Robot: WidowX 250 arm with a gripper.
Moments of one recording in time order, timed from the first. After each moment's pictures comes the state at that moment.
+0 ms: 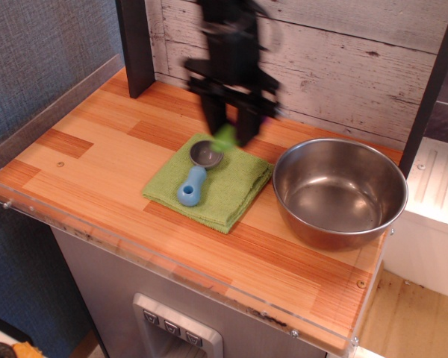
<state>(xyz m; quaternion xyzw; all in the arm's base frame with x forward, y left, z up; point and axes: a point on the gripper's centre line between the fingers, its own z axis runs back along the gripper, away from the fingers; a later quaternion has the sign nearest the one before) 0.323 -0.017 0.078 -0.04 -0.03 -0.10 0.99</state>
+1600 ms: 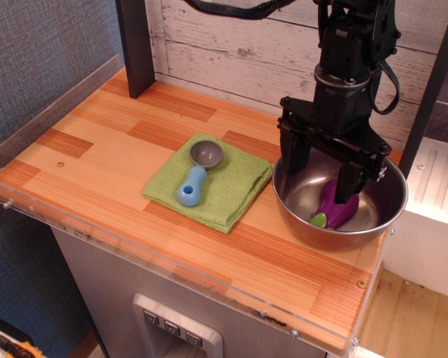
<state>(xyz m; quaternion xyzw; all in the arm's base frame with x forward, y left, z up) 0.321 -0.090 0.061 -0.01 -0.02 -0.16 0.99</state>
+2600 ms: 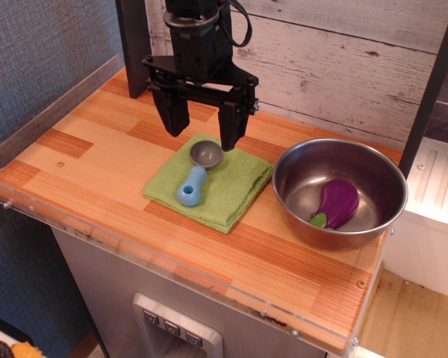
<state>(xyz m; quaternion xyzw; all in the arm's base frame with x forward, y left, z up) 0.295 0.019 0.097 -0.02 -0.04 0.01 1.00</state>
